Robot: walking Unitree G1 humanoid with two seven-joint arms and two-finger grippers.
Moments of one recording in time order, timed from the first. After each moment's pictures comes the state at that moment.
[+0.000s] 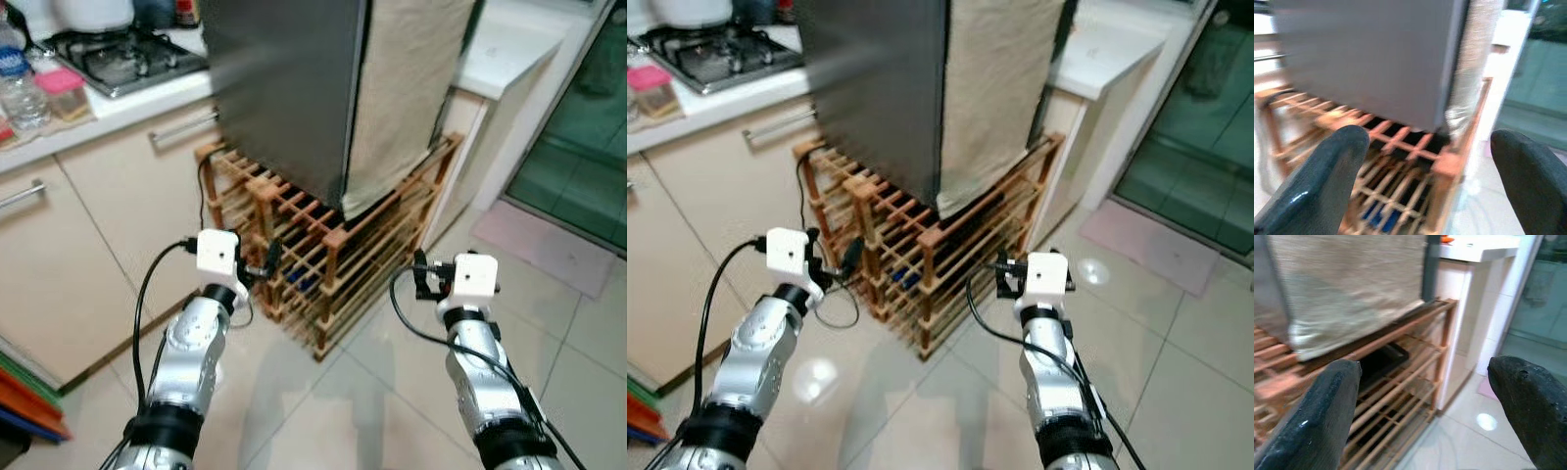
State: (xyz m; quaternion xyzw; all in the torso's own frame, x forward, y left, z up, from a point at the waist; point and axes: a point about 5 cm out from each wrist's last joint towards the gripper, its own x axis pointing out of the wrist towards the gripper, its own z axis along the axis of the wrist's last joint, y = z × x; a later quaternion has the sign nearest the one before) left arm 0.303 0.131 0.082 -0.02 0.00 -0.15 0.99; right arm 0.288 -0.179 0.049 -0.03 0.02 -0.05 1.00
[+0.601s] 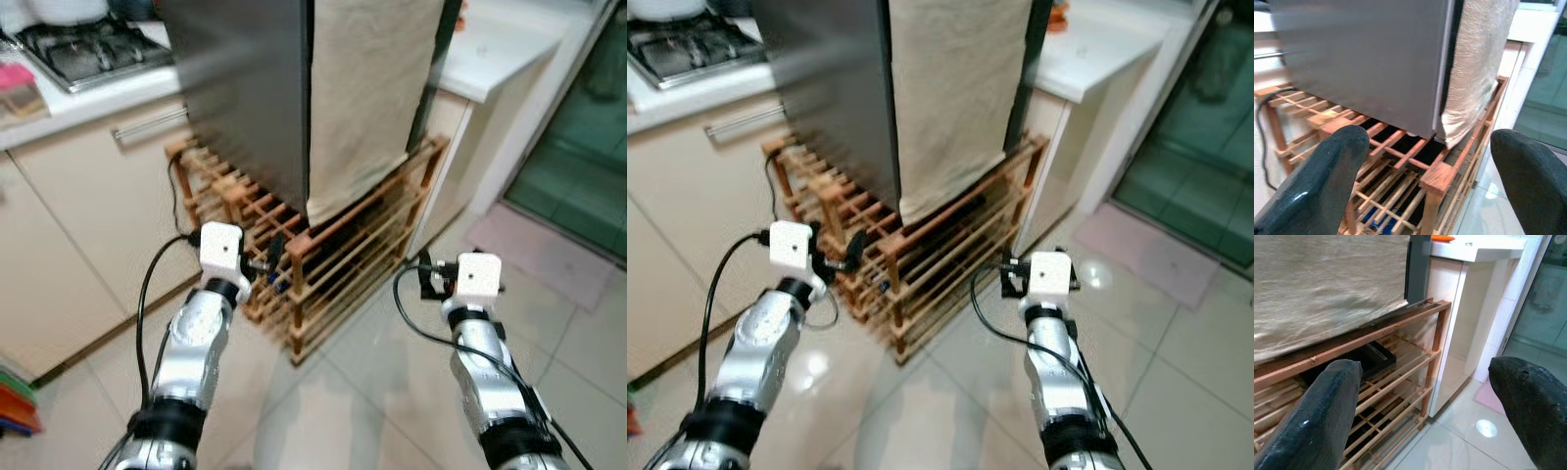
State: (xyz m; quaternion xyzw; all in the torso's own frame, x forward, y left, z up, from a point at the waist) left arm 0.309 0.144 0.087 -0.01 0.00 -0.12 0.99; right arm 0.292 -0.180 0.054 -0.04 0.01 -0.07 1.00
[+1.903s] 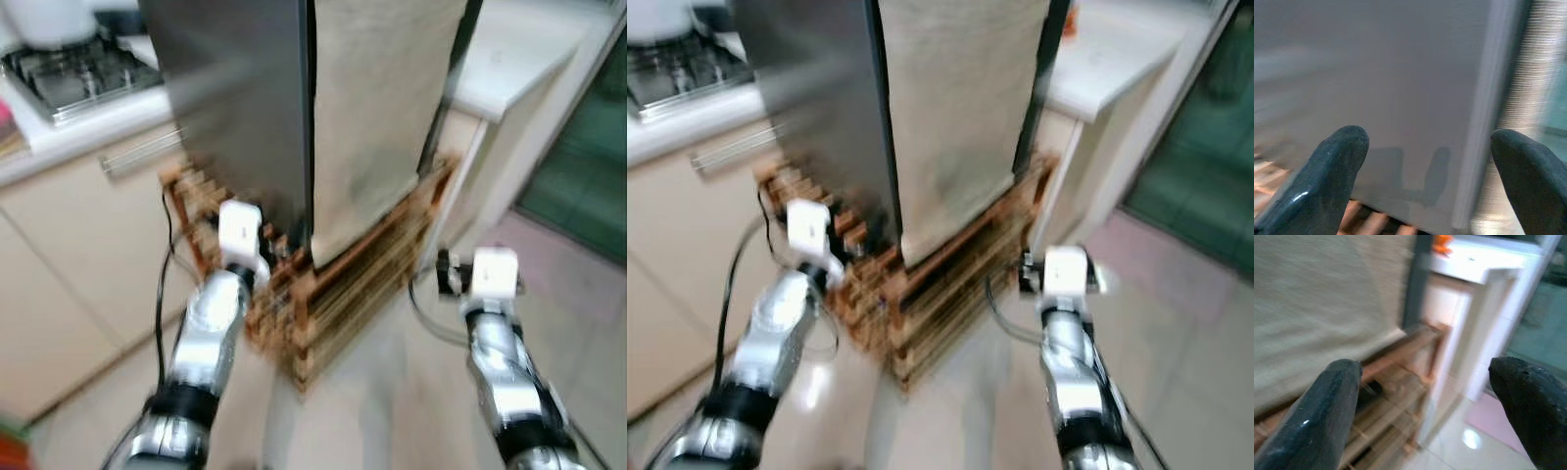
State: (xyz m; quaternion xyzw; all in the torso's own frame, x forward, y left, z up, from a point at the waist) left arm 0.322 0.136 0.110 0.00 -0.05 -0.15 0.99; right arm 0.299 -0.181 0.062 -0.07 -0.01 -0.06 1.00
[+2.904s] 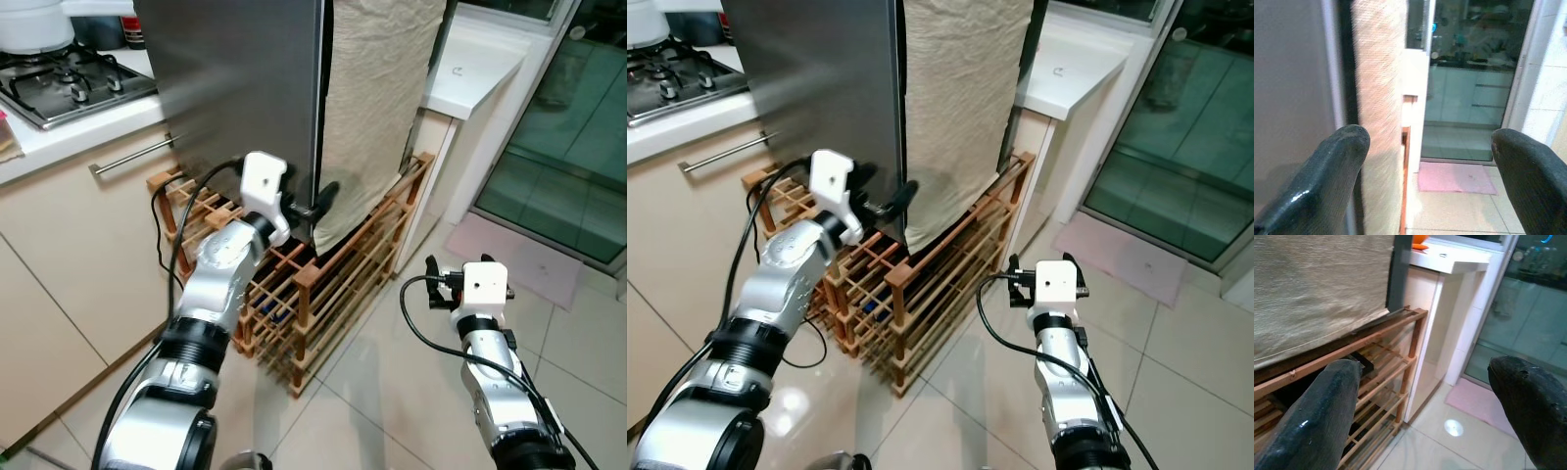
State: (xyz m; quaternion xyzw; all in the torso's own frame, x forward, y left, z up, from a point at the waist) left arm 0.365 0.083 0.171 -0.01 -0.05 -0.30 0.95; right arm 0.277 -0.186 0.046 -0.07 0.02 -0.05 1.00
